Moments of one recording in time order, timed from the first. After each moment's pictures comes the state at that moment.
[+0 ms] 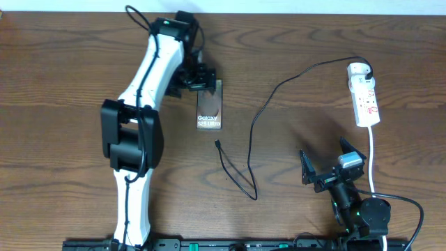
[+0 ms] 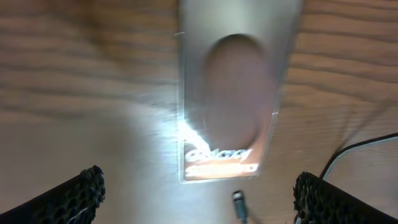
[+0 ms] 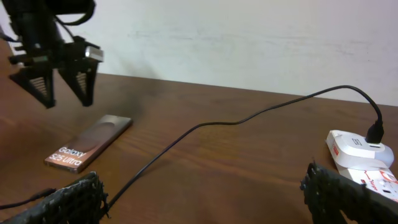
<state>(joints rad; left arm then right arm) -0.26 2.29 2.08 -1.35 0.20 -0.25 0.04 0.01 0.01 -0.05 -0.28 -0.01</state>
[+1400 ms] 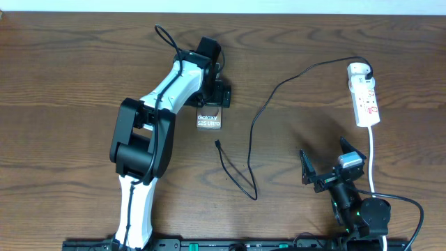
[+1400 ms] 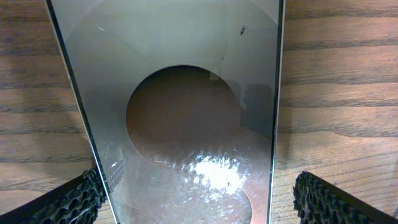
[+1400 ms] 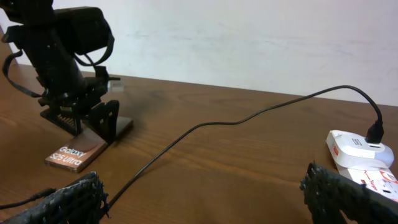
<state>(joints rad) -0.36 2.25 1.72 -0.90 0.13 -0.25 0.04 0.01 0.01 -0.05 -0.28 -0.01</state>
